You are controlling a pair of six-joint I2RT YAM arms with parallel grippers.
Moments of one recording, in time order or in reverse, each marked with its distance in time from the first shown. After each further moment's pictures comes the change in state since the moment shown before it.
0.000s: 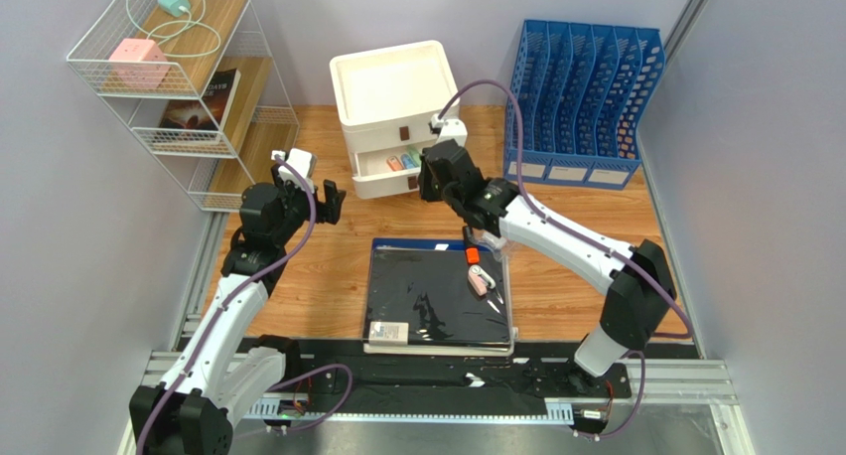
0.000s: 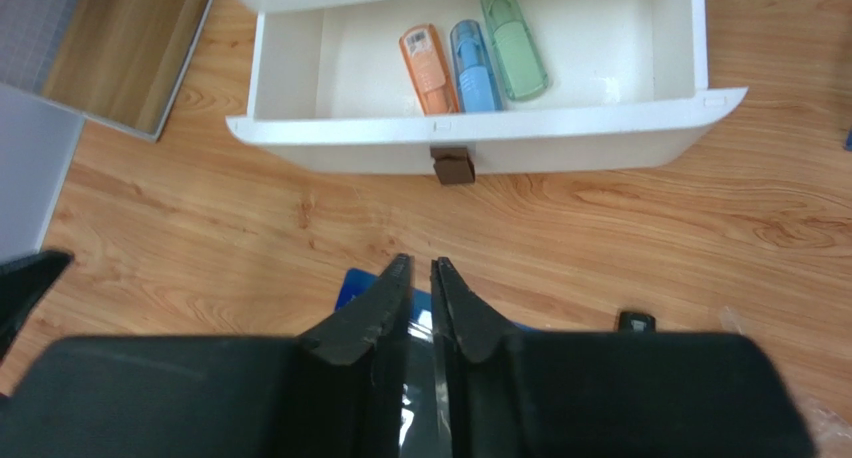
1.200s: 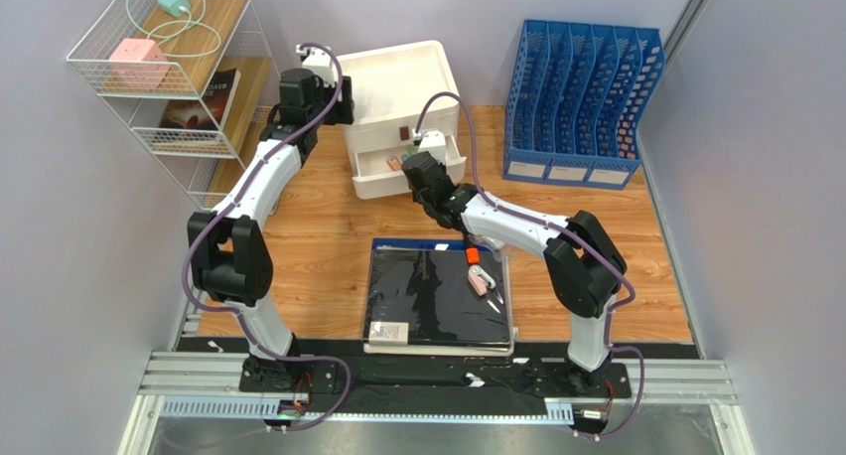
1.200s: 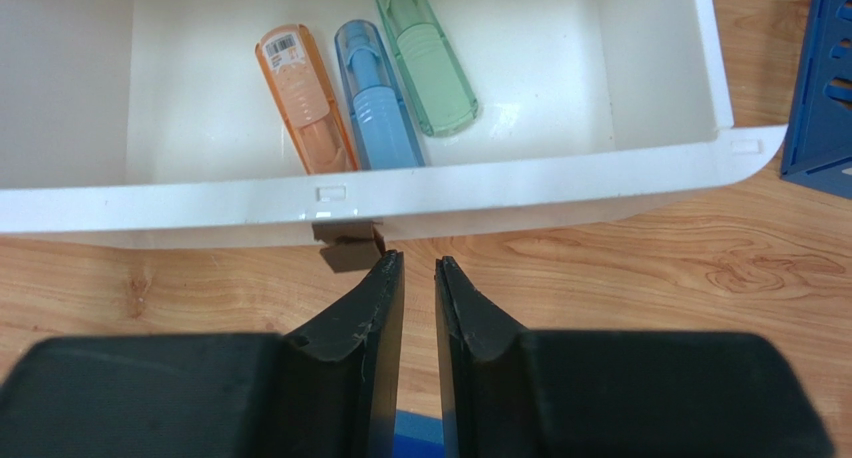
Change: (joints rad) left arm -0.003 0.867 0.875 -0.109 -0.186 -0.068; right arm 0.019 0.241 -0.023 0.200 0.219 -0.113
